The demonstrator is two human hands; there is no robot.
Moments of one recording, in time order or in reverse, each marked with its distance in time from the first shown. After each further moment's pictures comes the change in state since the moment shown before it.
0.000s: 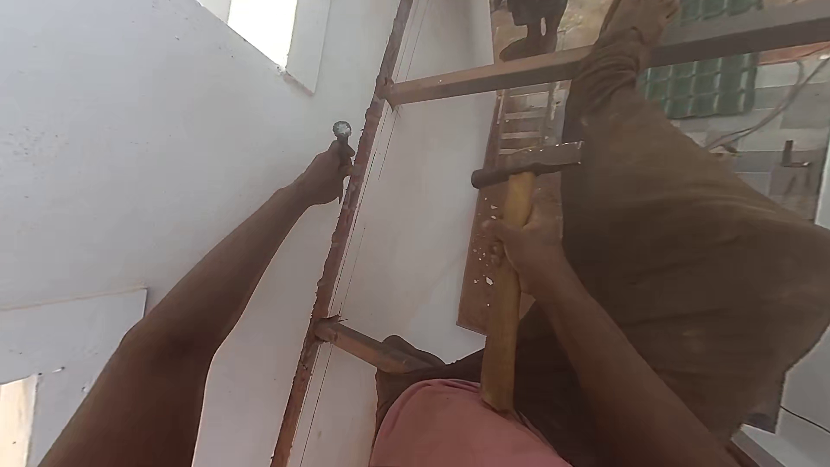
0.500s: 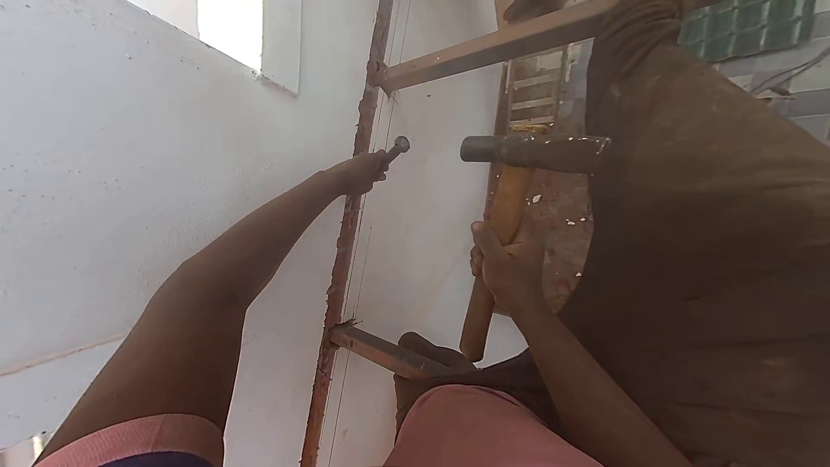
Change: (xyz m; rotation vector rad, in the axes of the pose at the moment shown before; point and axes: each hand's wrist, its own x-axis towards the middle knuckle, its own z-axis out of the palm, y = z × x) left_hand 0.091 -0.013 0.044 0.148 -0.523 -0.036; right_hand 0.013 0.051 0.040 0.150 0.026 -0.329
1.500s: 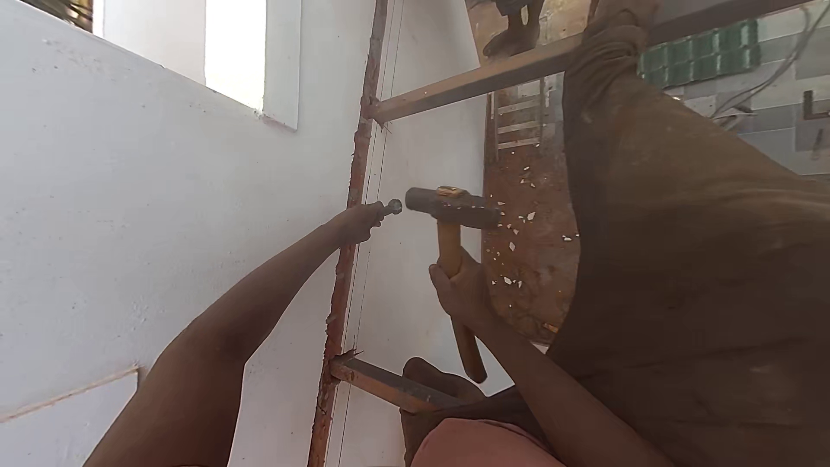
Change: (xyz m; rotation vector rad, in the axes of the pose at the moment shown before) left_hand -0.017 -0.002 0.037 0.070 -0.062 -0.030; right_hand 0.002 0.026 0.032 -0.320 -0.106 -0.018
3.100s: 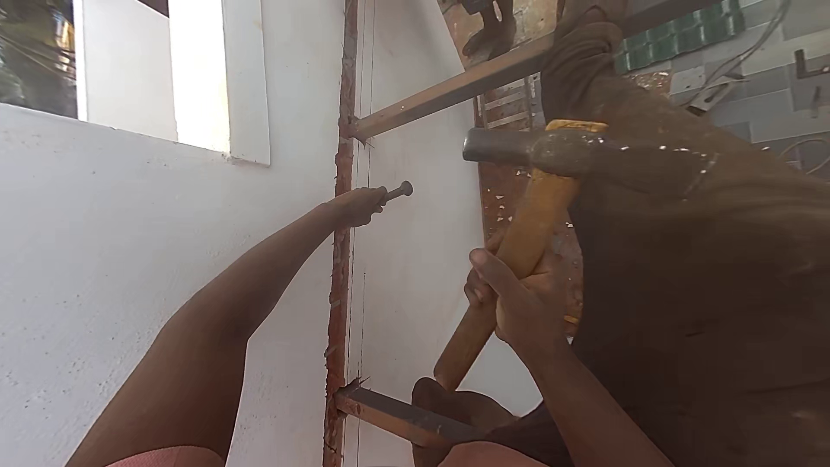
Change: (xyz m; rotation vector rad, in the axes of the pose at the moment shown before) left_hand 0.090 0.002 -0.065 0.148 -0.121 0.090; right_hand 0.021 -0.048 -0.056 0.725 0.208 -0.226
